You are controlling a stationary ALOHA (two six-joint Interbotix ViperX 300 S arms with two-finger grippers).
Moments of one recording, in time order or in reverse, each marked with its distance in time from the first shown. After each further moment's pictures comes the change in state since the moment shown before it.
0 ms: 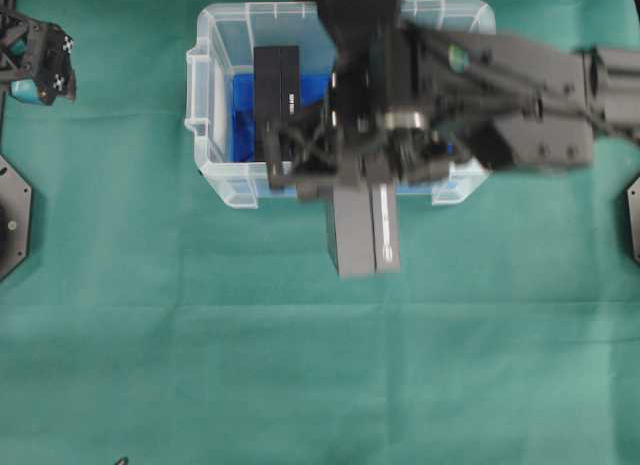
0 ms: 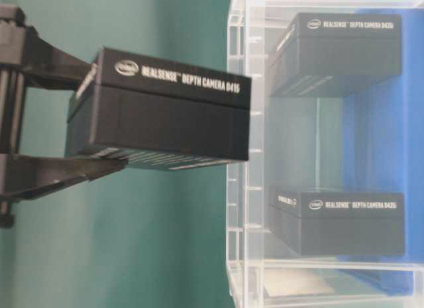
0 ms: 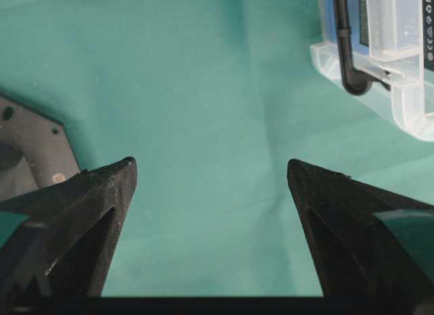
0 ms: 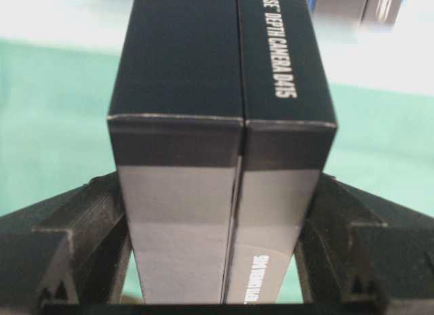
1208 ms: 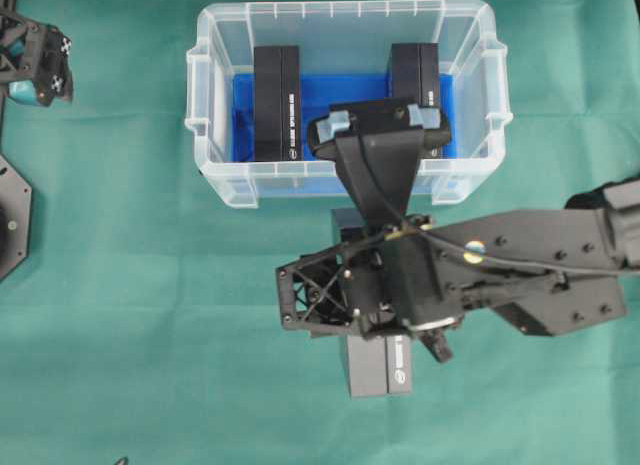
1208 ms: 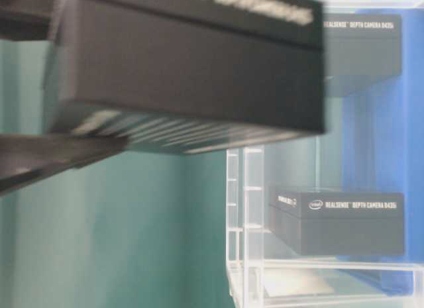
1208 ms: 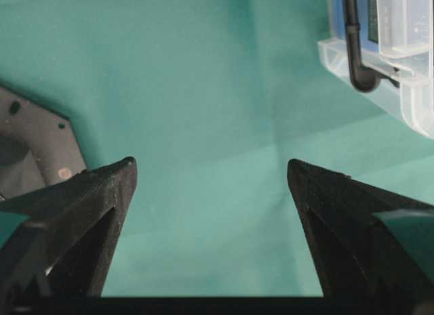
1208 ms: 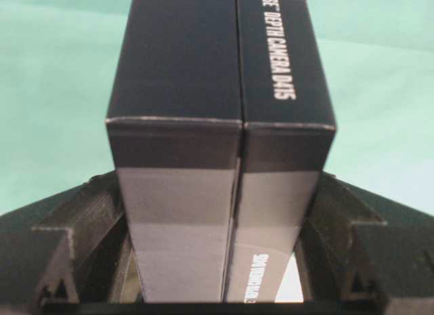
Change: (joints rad) left arm 0.000 0.000 0.000 -0.002 0.014 -0.003; right arm 0.199 0.018 0.046 -0.006 -0.018 0.225
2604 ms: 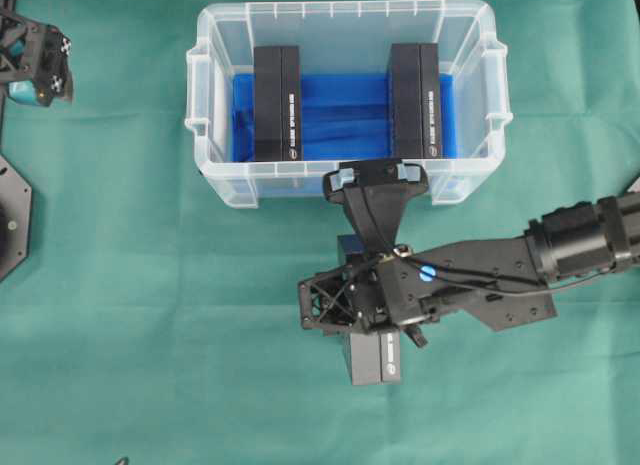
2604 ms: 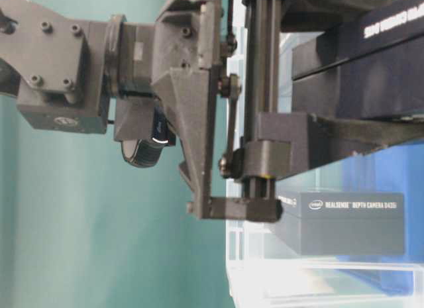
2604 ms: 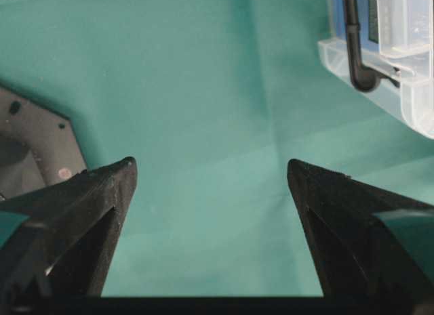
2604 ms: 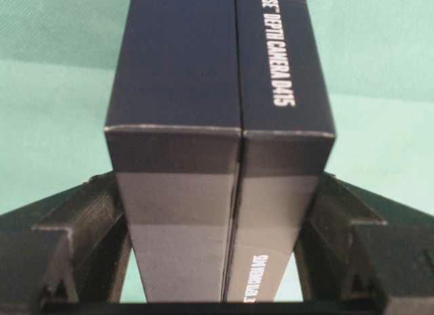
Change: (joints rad) left arm 0.000 0.000 0.002 0.000 0.002 0.002; right arm -0.014 -0.002 0.476 0.025 -0.499 0.032
